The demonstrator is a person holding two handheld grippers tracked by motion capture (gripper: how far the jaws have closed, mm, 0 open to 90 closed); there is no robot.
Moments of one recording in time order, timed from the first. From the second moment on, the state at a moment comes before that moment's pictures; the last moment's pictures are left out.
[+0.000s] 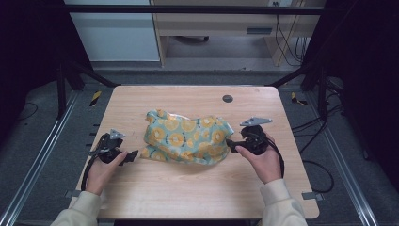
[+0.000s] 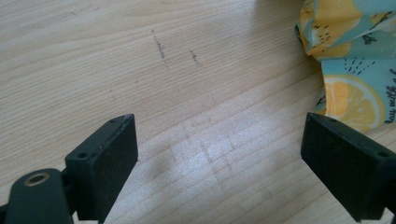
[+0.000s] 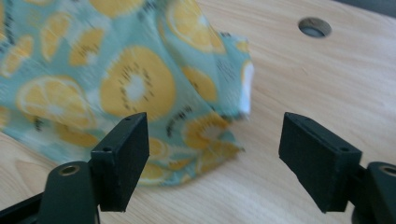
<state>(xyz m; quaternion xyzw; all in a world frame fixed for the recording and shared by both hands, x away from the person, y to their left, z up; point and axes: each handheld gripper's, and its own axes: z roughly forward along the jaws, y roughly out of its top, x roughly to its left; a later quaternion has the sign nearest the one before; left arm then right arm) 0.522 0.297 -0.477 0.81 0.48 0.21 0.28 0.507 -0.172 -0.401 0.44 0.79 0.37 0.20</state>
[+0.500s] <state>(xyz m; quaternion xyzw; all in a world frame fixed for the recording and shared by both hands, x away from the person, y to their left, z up) 0.521 0.298 -0.476 0.81 0.48 0.21 0.28 0.547 -0.116 -0.376 0.40 0.83 0.37 0.16</state>
